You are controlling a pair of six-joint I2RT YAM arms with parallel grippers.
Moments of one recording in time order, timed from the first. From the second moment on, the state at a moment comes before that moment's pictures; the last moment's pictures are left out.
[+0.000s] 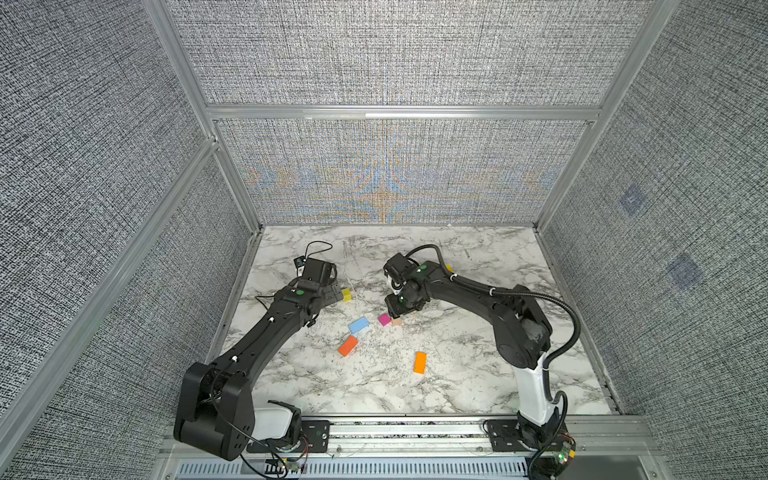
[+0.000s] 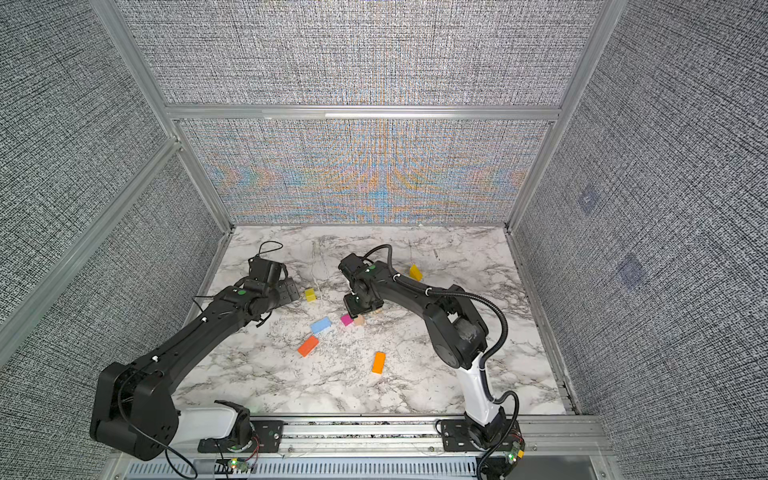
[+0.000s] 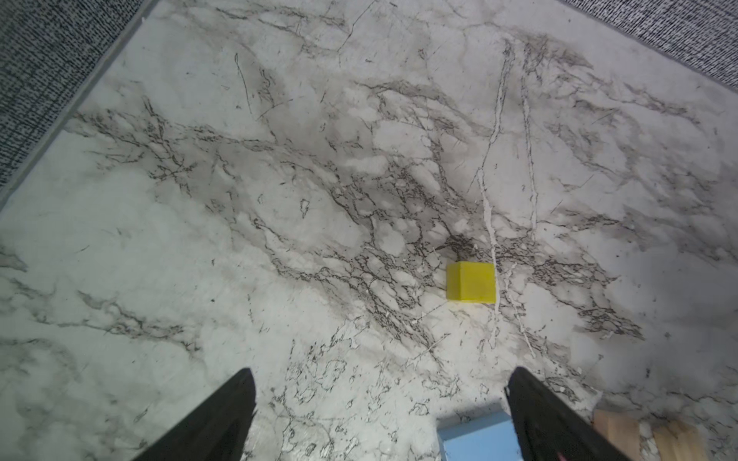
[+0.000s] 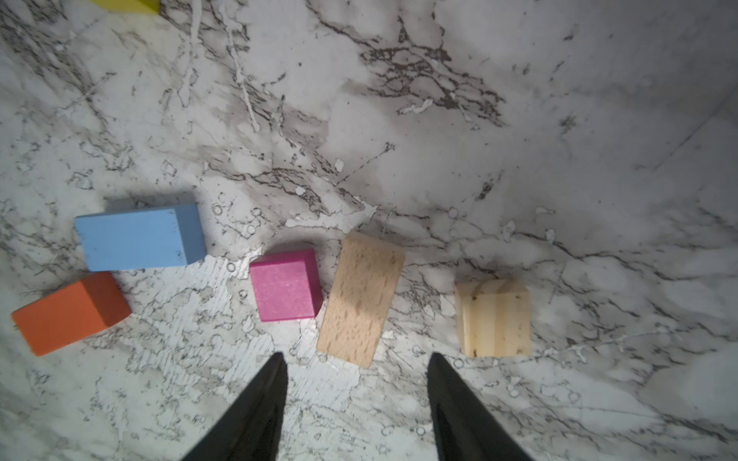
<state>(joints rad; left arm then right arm) -0.34 1.33 0.93 -0.57 -0.29 -0.64 0.76 2.08 1.65 -0.84 -0.03 0.28</state>
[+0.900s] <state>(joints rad) -0.34 1.26 0.87 -0.58 -0.26 -0.66 0.77 2.21 1.74 -0.90 0.03 0.27</state>
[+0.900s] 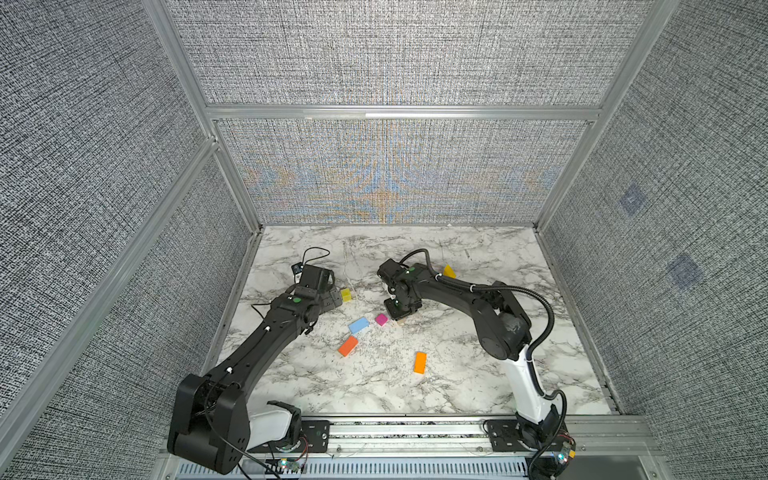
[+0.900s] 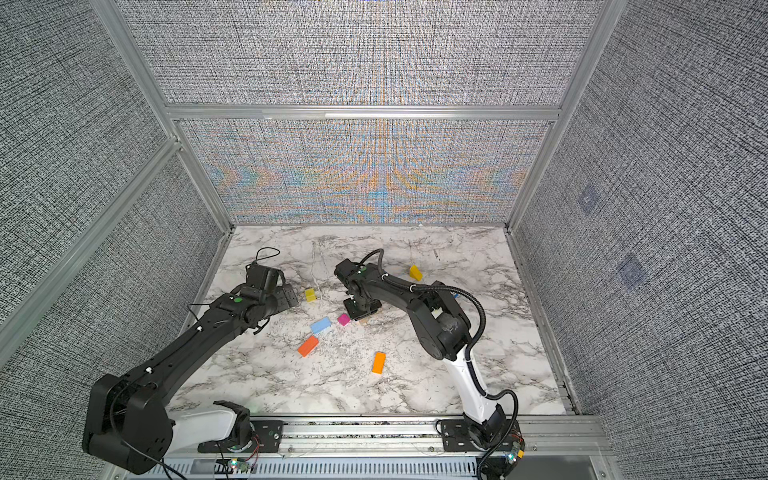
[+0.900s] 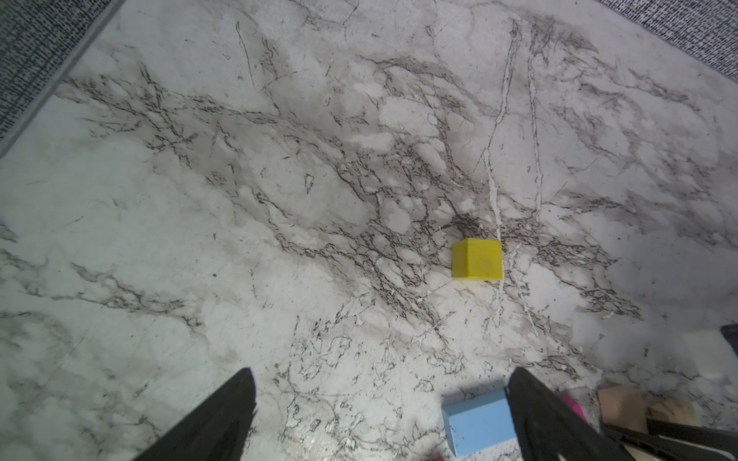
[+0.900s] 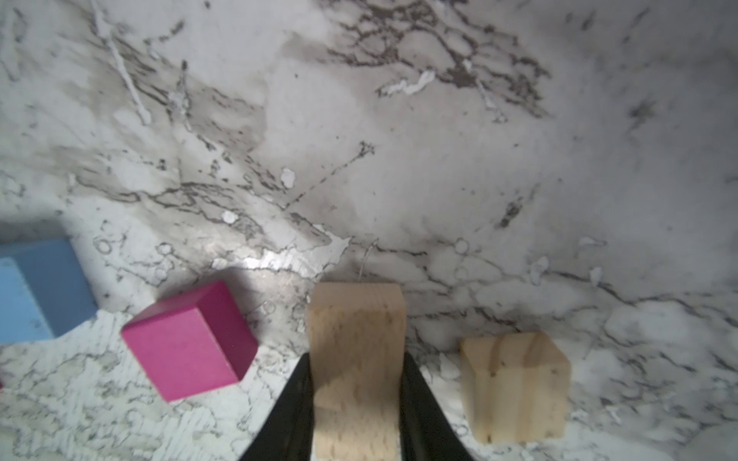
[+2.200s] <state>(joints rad) -0.34 1.12 0.83 -0.59 -0.14 -0.60 0.70 2.52 2.30 -1.11 0.15 0.16</state>
